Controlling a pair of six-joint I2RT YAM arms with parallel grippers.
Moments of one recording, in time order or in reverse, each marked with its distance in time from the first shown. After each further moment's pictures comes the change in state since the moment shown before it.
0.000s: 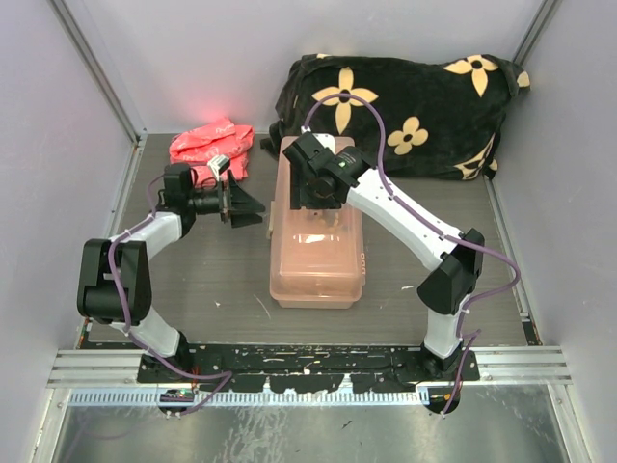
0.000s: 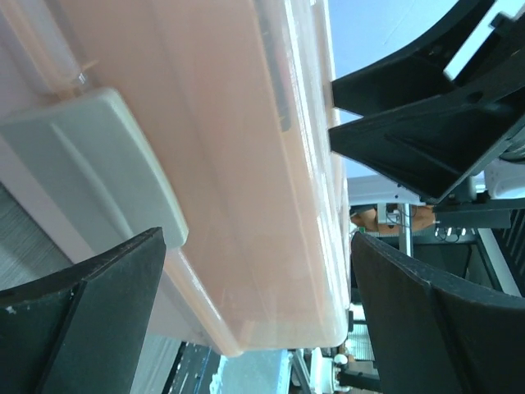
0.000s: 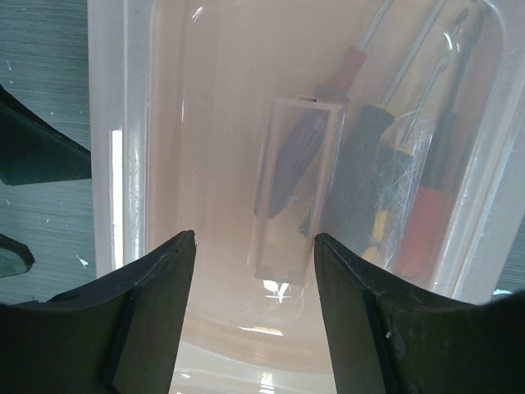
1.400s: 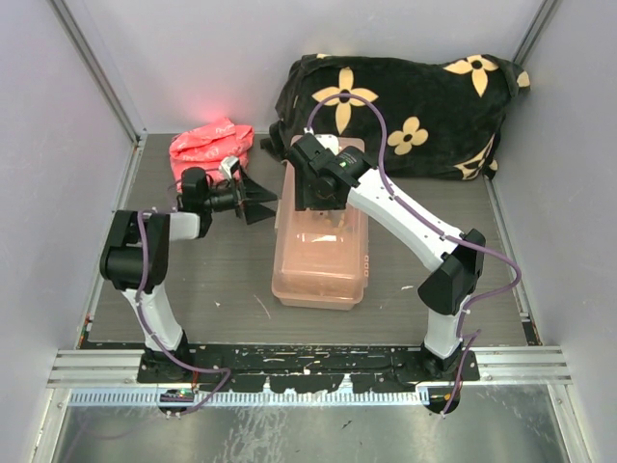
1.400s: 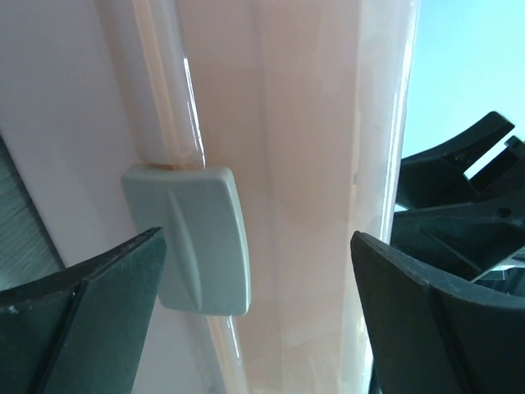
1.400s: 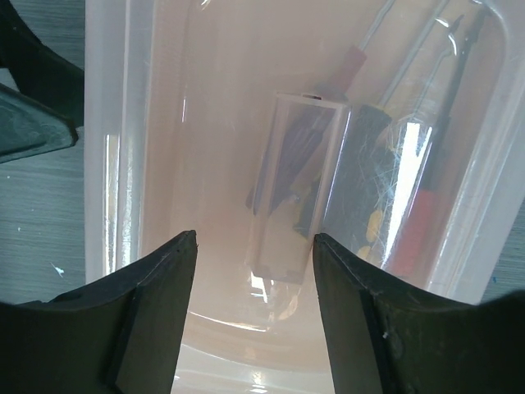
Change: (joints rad) left arm -0.061 0.282 -0.005 0.563 -0.135 -0.414; right arm 0.000 -0.007 -0.008 -0.034 0.048 -0.002
